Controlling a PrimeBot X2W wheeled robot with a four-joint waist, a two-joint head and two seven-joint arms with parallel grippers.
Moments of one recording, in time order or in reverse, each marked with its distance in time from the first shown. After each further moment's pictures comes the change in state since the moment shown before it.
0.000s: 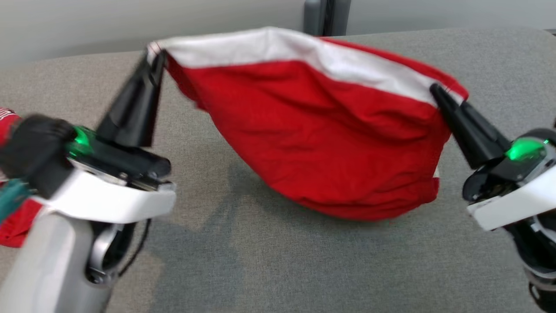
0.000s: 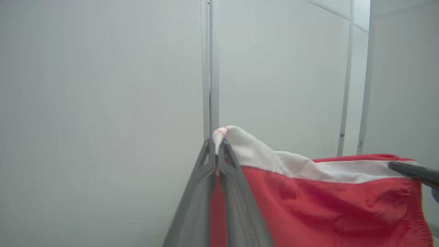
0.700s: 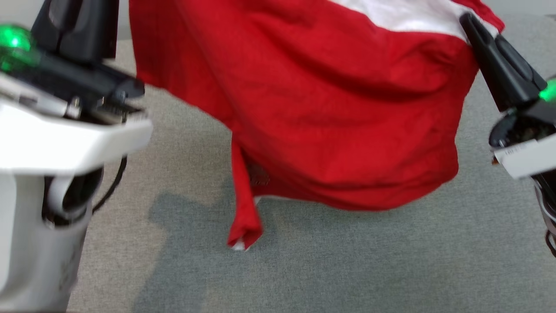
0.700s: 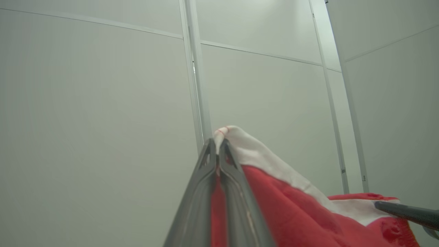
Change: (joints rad) left arm -0.258 0.020 0.027 -0.122 -0.002 0.007 0.070; right arm -0.164 -0.026 -0.037 -0.008 0.085 0.000 0.042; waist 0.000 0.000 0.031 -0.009
